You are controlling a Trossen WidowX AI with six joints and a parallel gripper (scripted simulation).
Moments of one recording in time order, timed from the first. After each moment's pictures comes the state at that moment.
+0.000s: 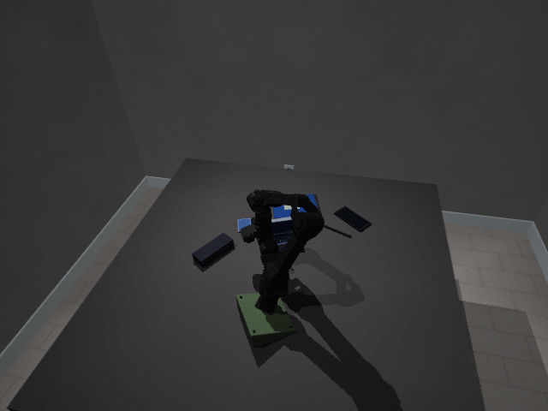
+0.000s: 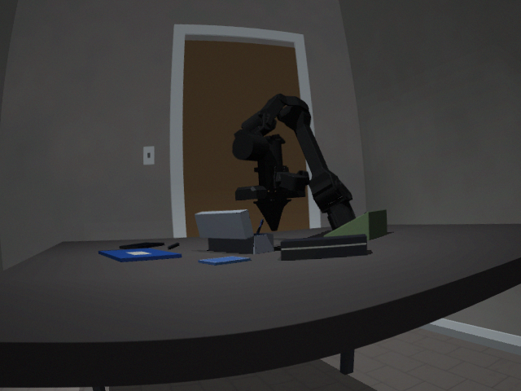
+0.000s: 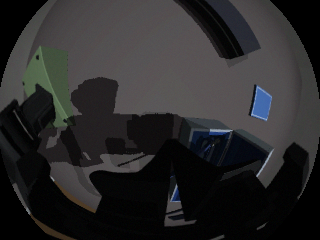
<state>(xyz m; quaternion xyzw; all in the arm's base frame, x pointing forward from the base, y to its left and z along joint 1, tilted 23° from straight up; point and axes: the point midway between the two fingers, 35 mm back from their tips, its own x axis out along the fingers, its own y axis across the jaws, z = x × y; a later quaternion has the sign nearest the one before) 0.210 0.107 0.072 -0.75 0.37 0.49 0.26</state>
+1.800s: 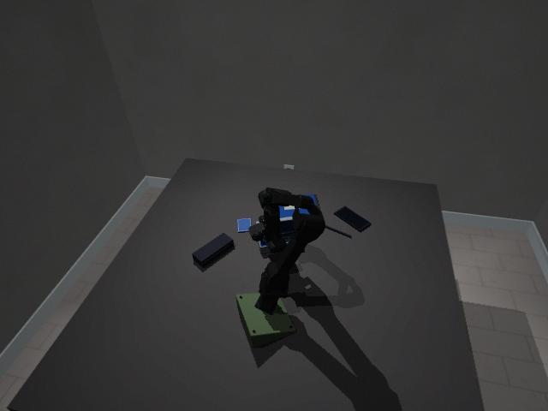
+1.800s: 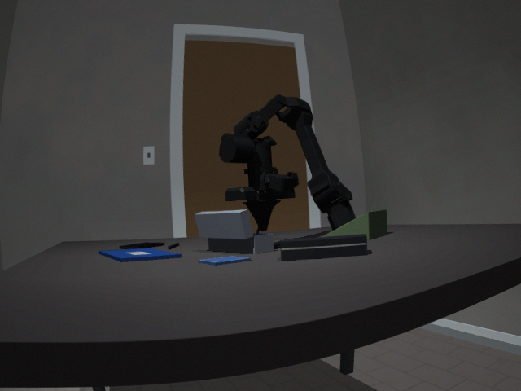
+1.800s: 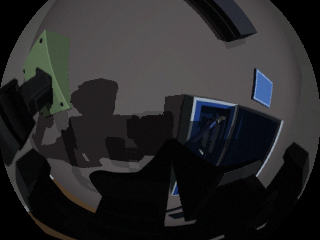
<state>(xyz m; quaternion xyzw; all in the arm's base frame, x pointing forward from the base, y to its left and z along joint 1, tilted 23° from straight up) 0.227 0.083 0.084 -0.75 0.37 0.49 0.26</state>
